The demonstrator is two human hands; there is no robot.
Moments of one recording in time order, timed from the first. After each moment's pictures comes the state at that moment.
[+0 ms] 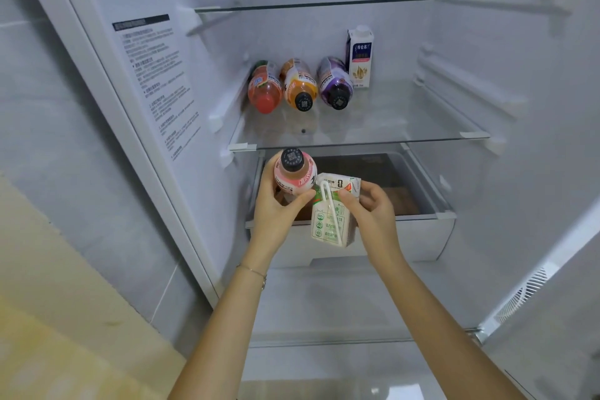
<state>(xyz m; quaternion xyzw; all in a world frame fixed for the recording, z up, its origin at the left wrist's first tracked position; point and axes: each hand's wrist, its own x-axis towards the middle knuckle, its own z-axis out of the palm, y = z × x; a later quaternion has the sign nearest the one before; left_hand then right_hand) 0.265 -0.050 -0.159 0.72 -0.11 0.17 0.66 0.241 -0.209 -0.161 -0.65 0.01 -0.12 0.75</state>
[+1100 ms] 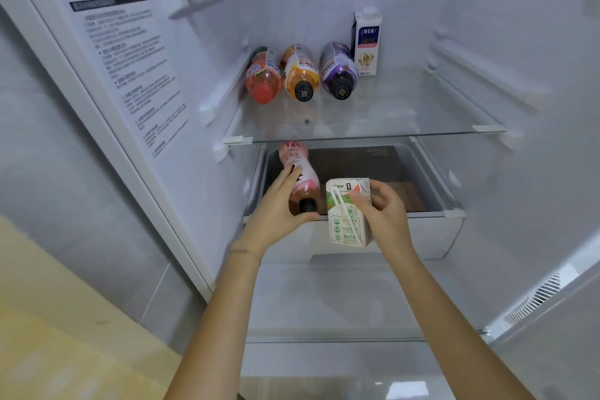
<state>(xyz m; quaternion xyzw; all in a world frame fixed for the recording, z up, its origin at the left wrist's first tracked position) 0.298 -0.037 -0.188 0.92 -0.14 0.06 0.37 0.265 -0.236 -0.183 -0.68 0.03 -0.09 0.73</state>
